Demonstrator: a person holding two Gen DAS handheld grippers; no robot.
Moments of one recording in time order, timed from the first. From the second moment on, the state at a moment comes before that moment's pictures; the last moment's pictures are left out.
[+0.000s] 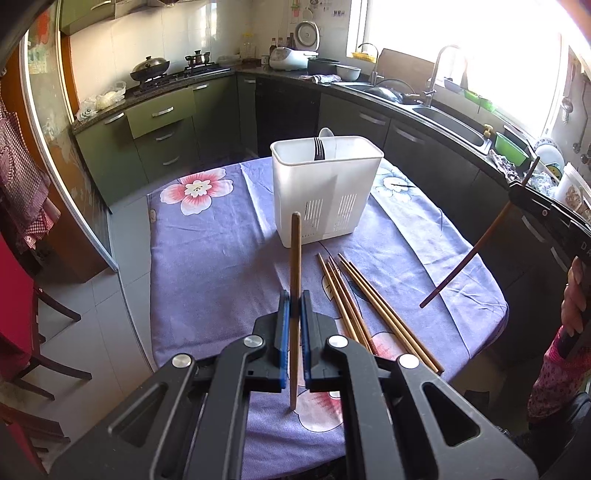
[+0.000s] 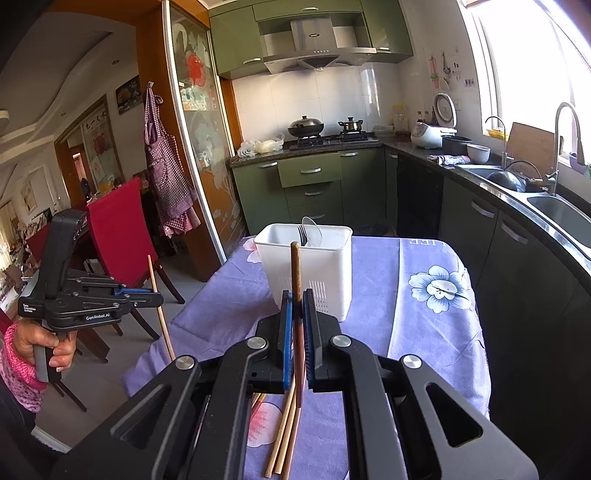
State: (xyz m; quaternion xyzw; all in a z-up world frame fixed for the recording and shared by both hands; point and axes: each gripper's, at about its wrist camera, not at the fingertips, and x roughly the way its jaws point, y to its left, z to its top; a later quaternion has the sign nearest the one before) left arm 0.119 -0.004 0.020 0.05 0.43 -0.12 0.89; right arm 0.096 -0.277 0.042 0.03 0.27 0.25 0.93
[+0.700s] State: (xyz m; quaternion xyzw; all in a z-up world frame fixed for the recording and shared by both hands) left arm 0.164 -0.017 0.114 0.04 0.37 -0.15 0.92; right arm 0.161 -0.255 0.133 0.03 0.21 0.25 0.94
